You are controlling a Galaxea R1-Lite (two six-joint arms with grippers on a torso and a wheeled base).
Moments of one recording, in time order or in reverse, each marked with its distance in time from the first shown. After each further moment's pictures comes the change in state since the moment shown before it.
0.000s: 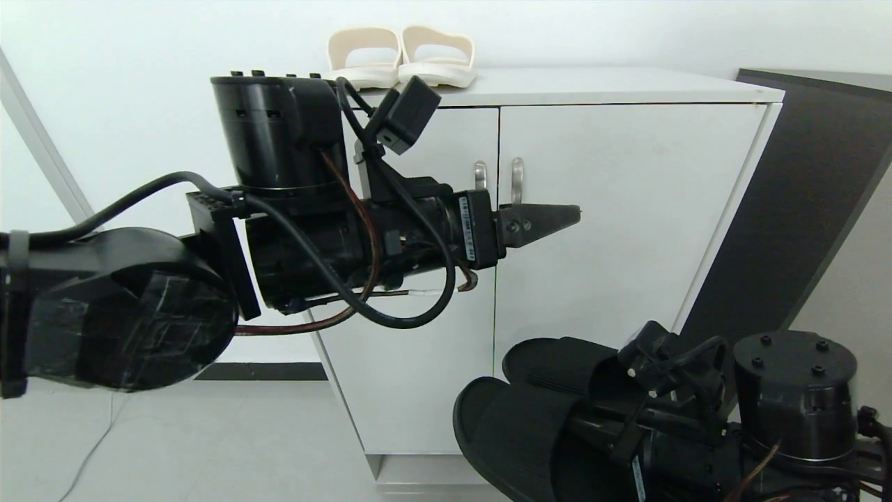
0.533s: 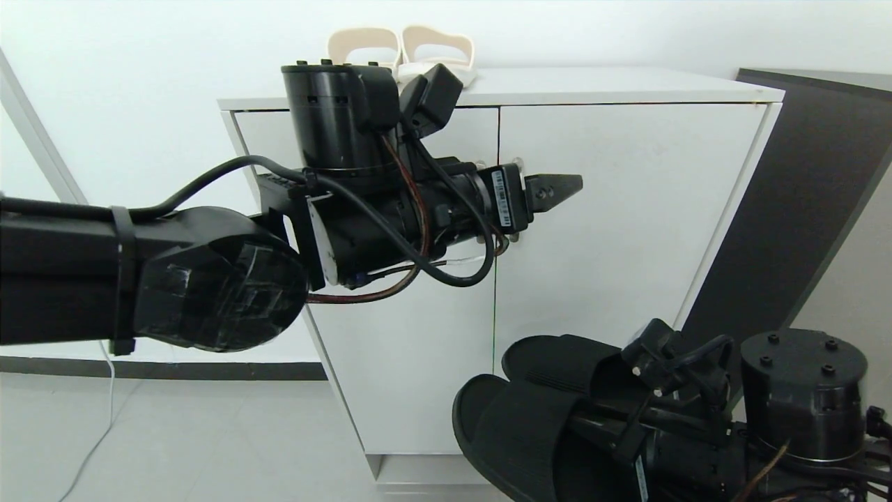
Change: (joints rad) left arm -0.023 0.107 -0.149 0.013 0.211 0.007; right arm 0.004 -0.011 0.001 -0.002 0.000 0.001
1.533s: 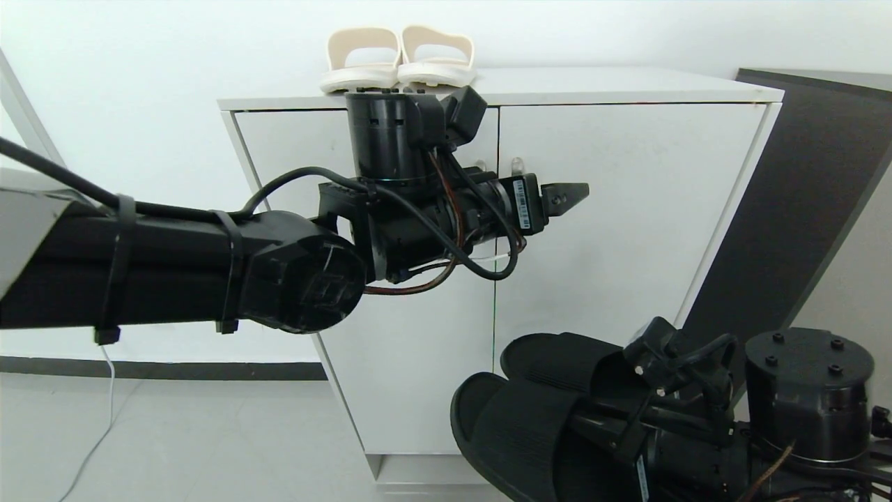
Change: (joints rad) left arm 0.015 0.118 -0.105 -0.001 0.020 0.004; right arm 0.005 -0.007 0.000 -0.006 0.000 -0.001
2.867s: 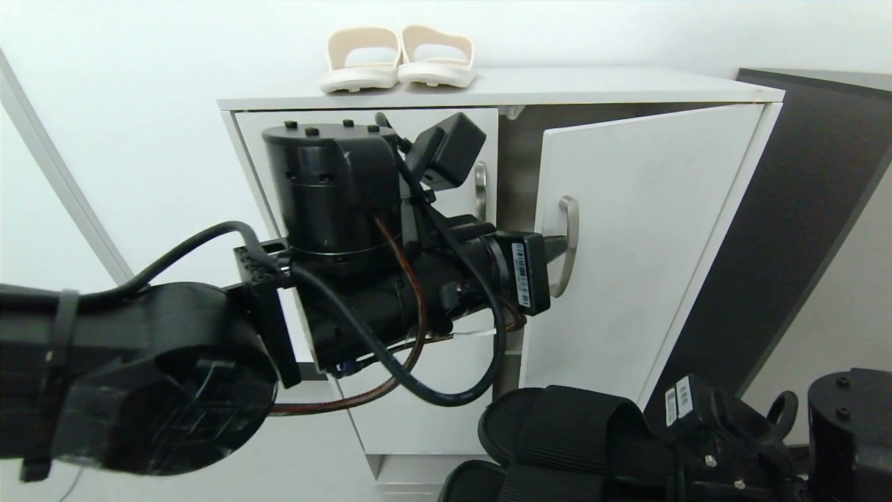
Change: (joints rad) left arm -0.127 -0.220 0.357 -0.123 0.002 0.001; right arm 0.035 -0.108 0.134 0.003 0.252 -0.036
